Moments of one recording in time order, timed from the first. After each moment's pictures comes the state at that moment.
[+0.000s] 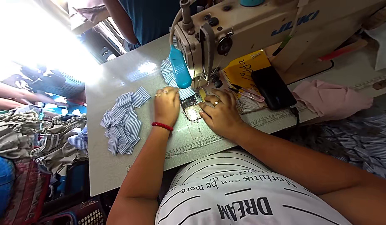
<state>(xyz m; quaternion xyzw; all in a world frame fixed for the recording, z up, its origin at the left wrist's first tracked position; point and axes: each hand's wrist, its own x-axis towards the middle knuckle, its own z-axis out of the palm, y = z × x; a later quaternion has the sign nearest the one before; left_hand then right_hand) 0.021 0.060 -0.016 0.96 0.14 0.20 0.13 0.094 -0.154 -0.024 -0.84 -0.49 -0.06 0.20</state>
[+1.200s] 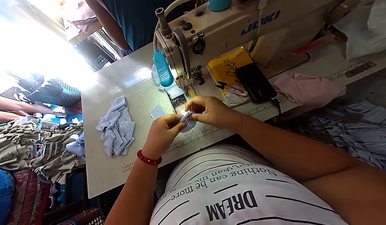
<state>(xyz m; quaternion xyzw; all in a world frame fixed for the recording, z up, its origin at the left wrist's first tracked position) -0.052 -0.010 0.058 0.85 0.15 0.03 0.51 0.097 -0.171 0.033 -0.69 -0.46 0.24 0.51</state>
